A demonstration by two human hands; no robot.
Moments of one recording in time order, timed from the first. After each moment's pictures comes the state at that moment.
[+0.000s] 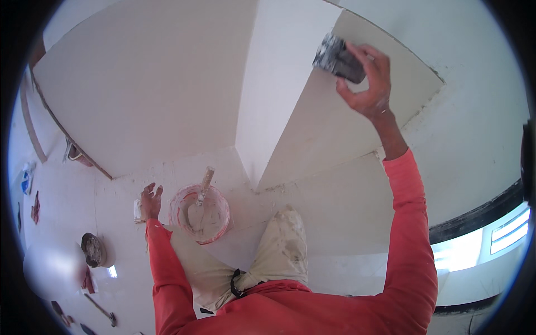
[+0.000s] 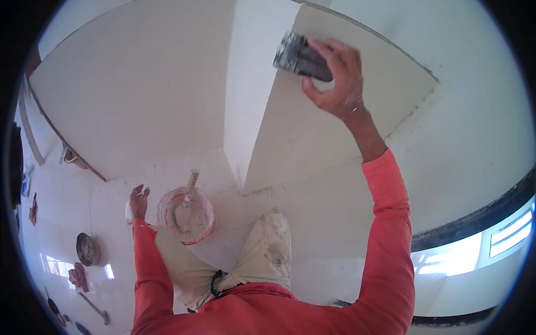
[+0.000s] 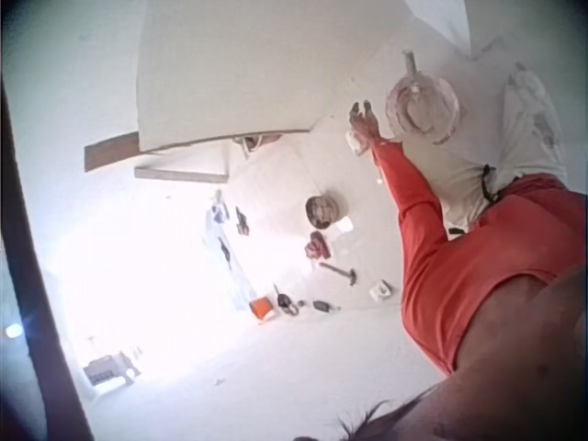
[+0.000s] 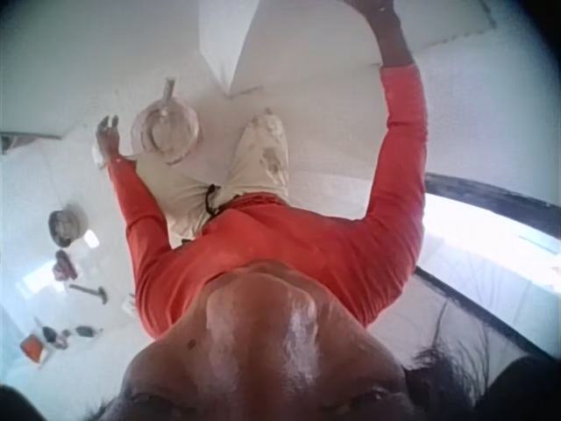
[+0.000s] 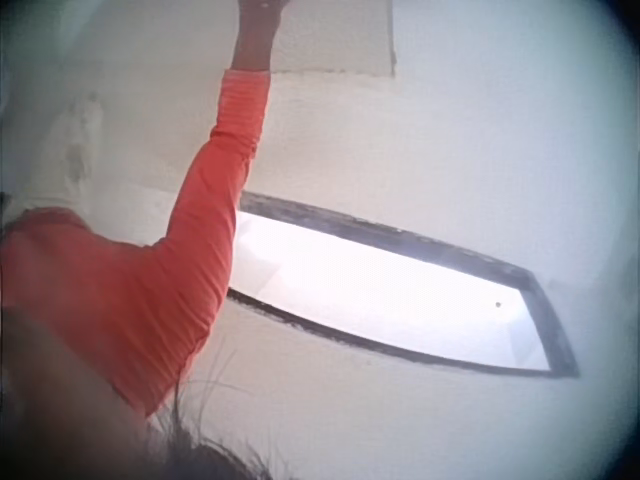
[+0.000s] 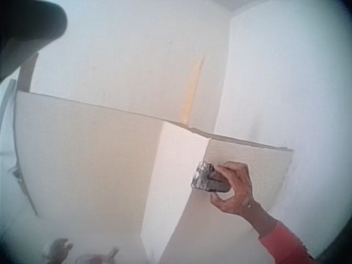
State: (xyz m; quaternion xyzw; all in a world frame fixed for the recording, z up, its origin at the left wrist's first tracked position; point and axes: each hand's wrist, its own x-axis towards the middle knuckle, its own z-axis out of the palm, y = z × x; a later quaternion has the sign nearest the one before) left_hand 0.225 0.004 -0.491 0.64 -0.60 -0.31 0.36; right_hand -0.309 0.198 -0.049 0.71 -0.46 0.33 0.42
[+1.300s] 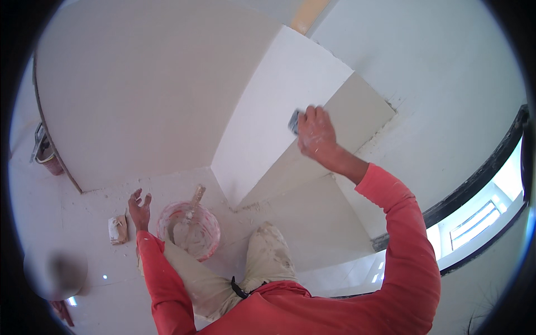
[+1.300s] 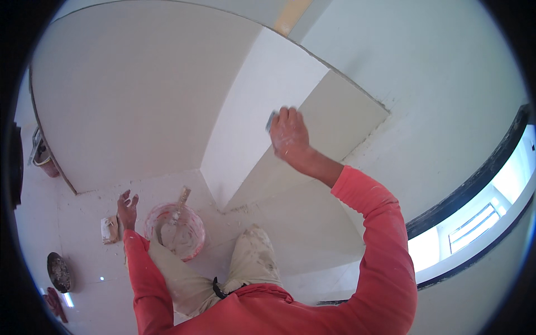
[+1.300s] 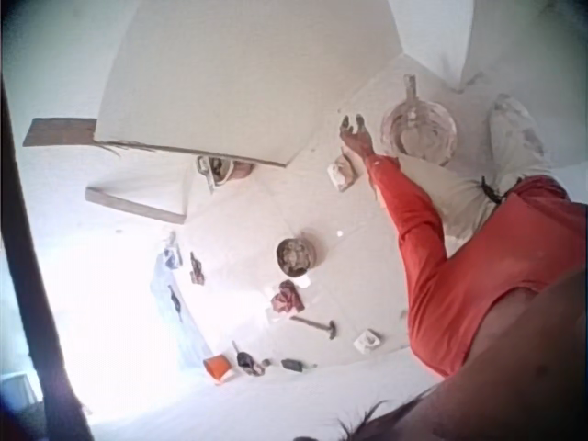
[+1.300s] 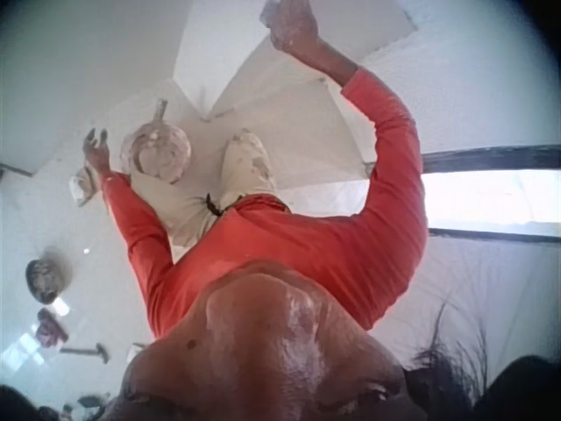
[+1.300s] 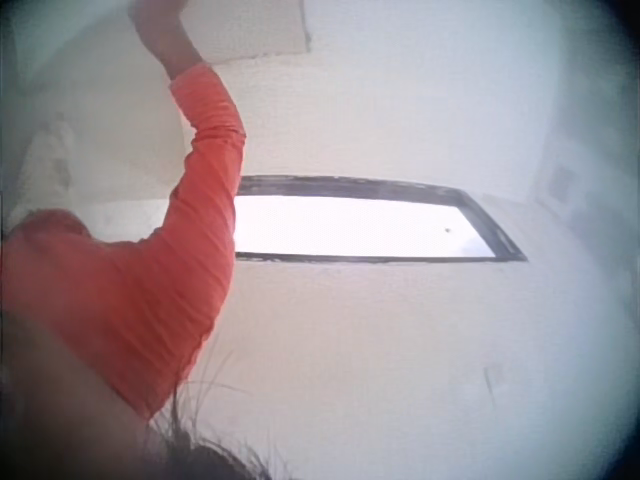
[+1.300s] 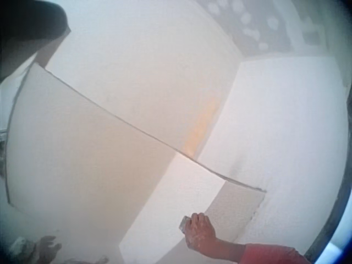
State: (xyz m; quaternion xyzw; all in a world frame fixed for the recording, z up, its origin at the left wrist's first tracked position) left_hand 0.205 -0.024 -0.527 0.55 -0.56 -0.38 0.49; right_hand -0.163 0.173 -0.070 0.54 -0.68 -0.26 0.42
